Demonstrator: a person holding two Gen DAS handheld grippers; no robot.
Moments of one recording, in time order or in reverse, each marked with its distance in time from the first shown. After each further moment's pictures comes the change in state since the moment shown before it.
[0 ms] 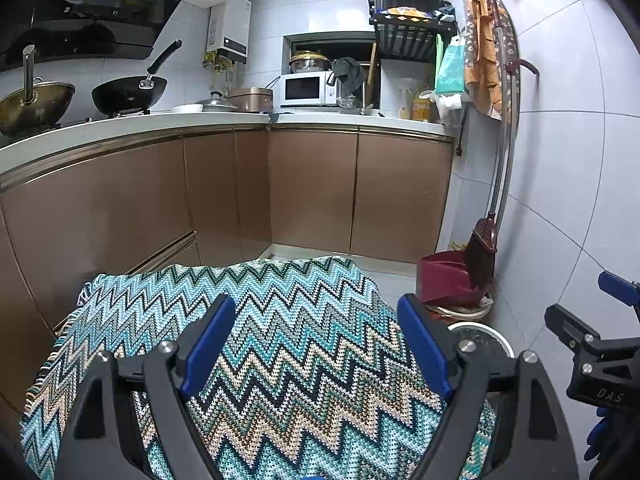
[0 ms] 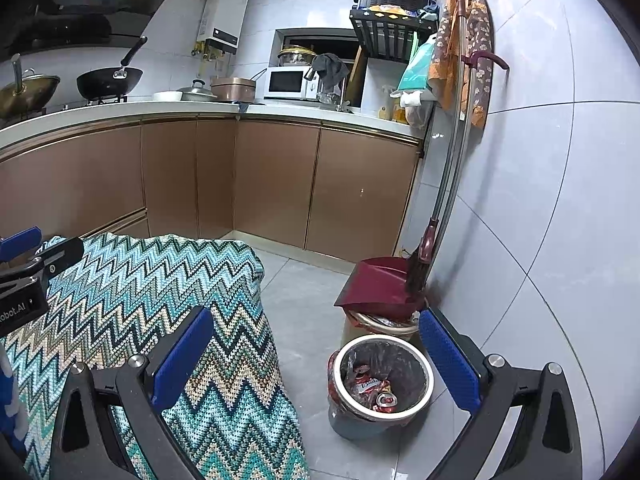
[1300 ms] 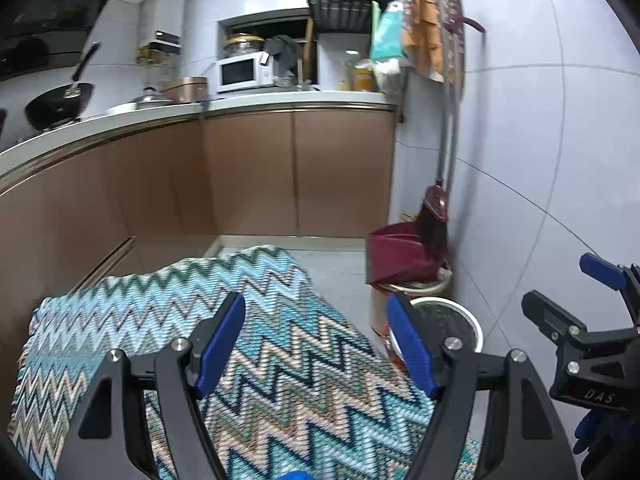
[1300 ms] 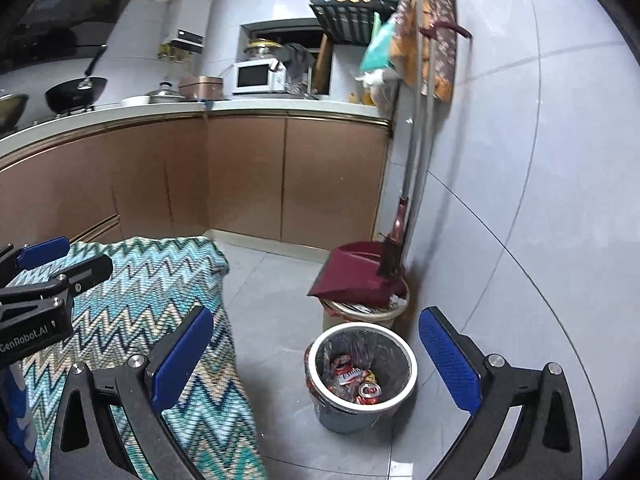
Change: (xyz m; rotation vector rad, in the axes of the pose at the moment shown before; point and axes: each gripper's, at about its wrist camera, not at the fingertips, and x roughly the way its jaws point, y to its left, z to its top) left arm 0.034 -0.070 0.005 0.109 0.073 -0.147; right arm 0.014 -0.040 -0.010 0.070 0.015 -0.047
